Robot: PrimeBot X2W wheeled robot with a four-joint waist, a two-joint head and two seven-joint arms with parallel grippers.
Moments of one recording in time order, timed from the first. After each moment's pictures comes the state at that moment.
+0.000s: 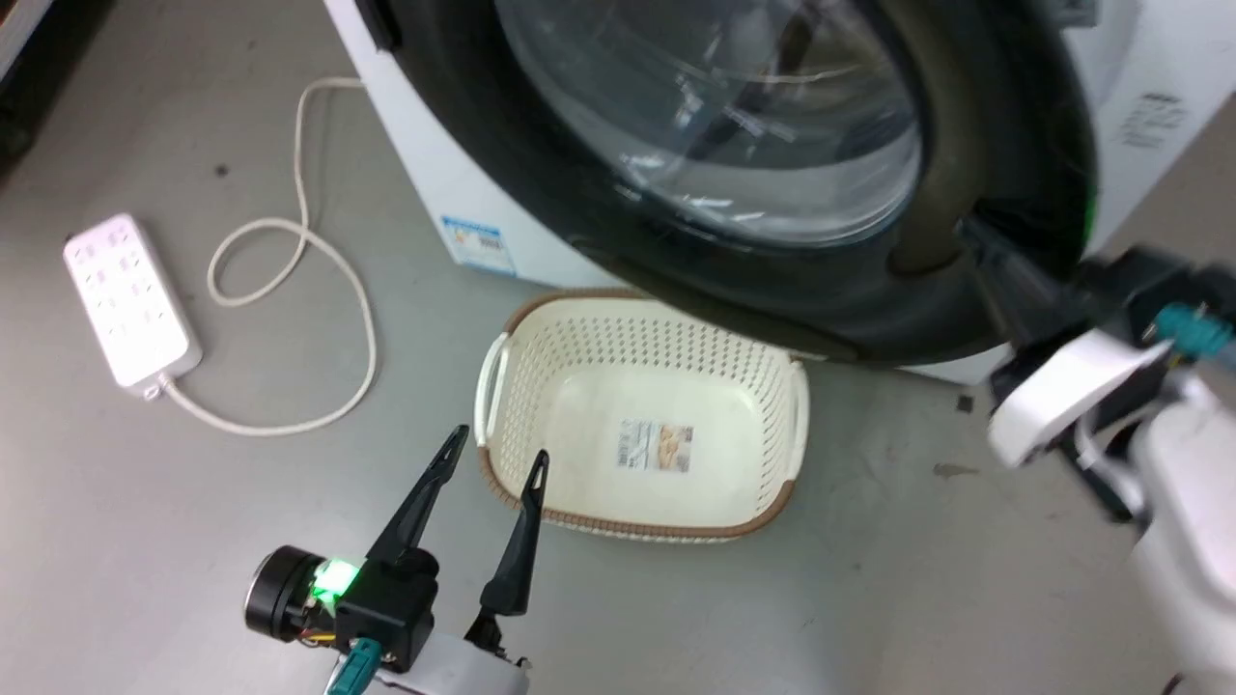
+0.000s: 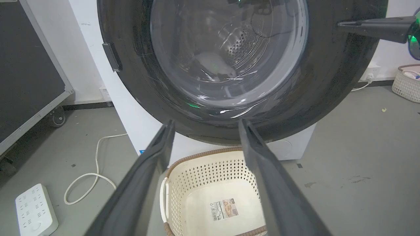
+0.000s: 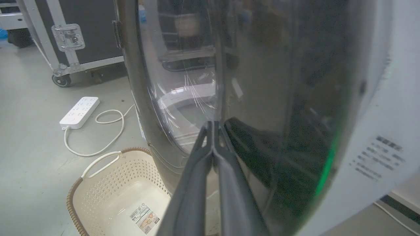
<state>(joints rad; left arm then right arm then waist) -0.04 0.13 -0.24 -0.03 -0.05 -0.06 -0.26 -0.56 -0.35 0.30 0.36 0.23 0.13 -0.14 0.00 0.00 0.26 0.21</state>
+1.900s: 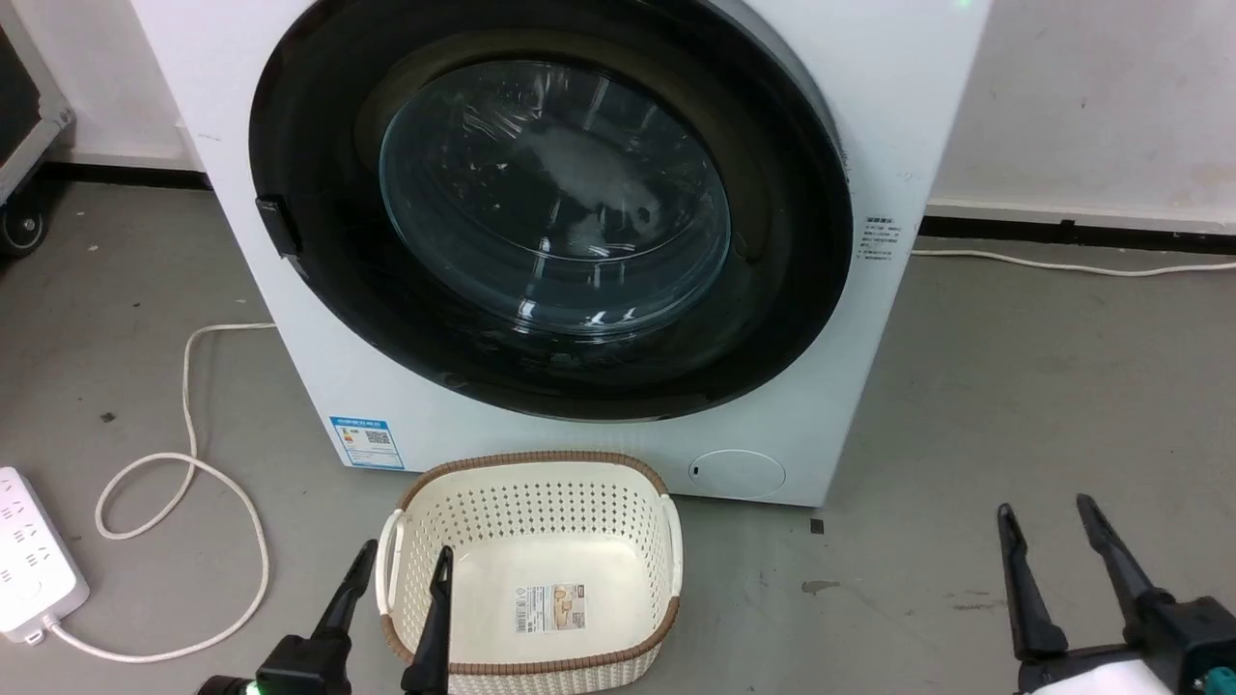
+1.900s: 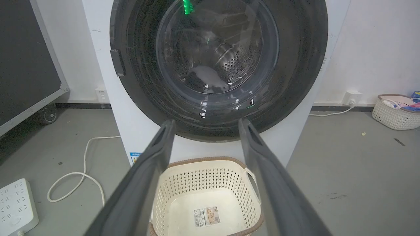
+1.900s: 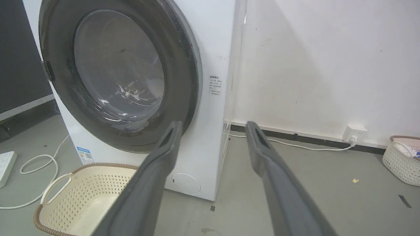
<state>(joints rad) 0.09 0.10 -0.09 0.10 -0.12 -0.06 -0.26 0.07 -0.05 -0.12 0.06 0.00 0.13 -0.26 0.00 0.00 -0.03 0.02</state>
